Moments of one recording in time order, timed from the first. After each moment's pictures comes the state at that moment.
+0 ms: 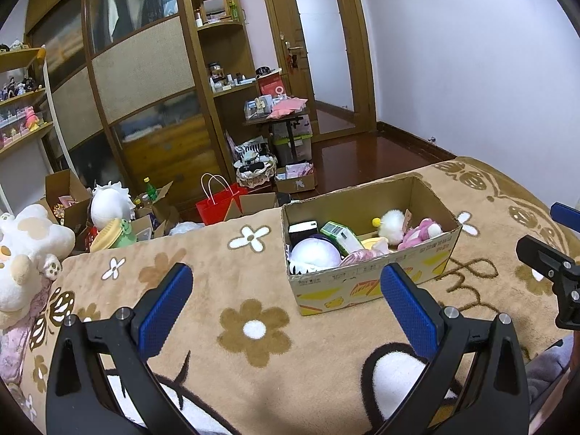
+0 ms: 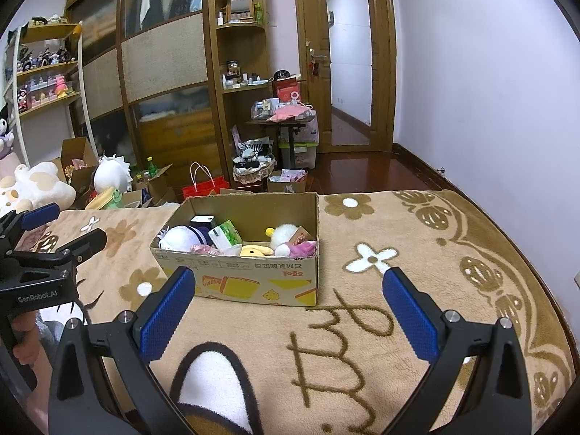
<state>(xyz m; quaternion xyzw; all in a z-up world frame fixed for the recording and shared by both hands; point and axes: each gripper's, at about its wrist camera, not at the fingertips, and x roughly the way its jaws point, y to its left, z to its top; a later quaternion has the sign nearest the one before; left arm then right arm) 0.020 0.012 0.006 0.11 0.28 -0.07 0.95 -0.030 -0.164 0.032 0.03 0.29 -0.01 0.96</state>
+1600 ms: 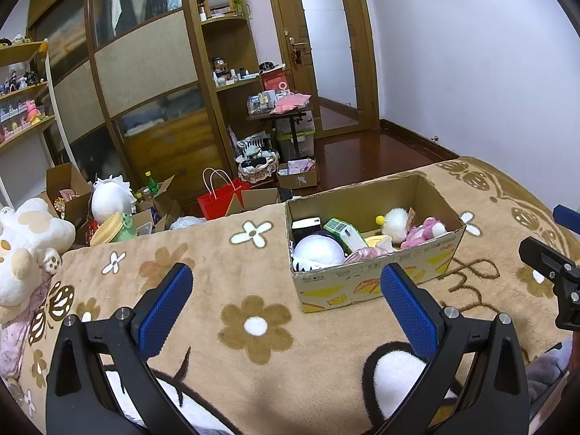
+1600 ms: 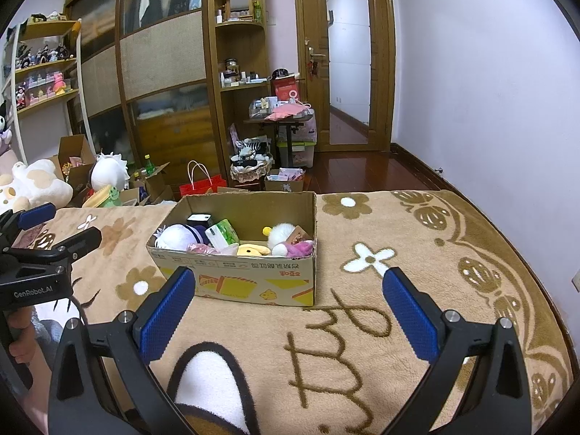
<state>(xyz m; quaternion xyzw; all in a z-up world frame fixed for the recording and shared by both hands) 0.021 0.021 0.003 0.10 0.29 -0.07 0.95 -0.030 -0.165 0.032 0.03 0.30 -0.01 0.95</state>
